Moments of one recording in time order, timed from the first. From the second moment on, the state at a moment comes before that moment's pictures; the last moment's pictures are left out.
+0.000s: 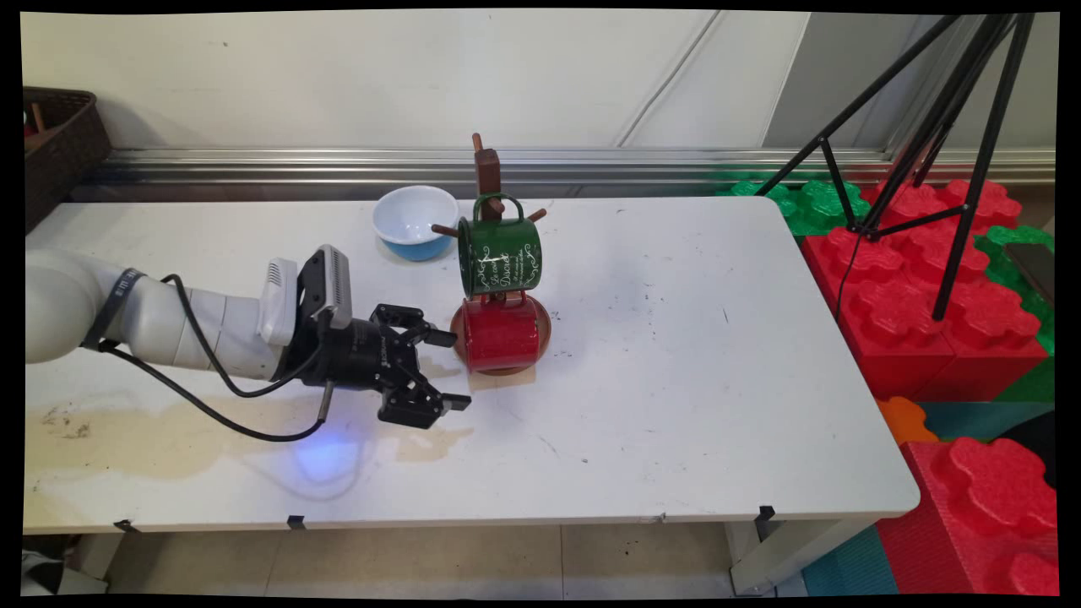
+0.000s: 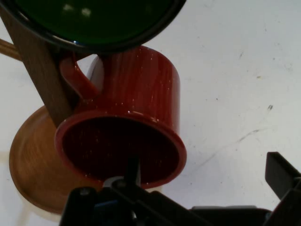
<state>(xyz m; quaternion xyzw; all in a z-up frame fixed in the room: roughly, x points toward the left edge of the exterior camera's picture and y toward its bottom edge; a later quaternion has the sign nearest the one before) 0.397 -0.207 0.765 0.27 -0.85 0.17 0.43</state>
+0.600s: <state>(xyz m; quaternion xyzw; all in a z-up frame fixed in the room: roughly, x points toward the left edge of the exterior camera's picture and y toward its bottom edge) 0.391 -0.212 0.760 0.27 -0.84 0.17 0.43</state>
